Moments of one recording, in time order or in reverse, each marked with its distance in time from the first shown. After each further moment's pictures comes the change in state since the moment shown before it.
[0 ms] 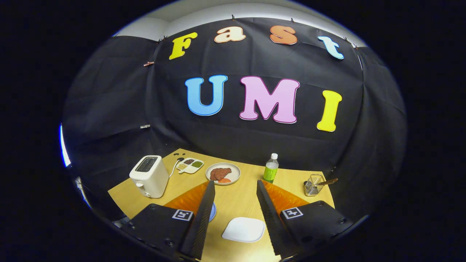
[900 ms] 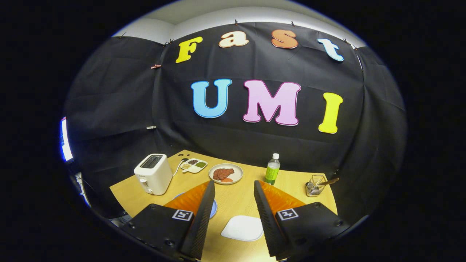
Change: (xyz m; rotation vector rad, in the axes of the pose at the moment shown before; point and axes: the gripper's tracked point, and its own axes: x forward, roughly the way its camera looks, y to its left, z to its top) arm -0.019 -0.004 -0.016 -0.002 -0.042 0.034
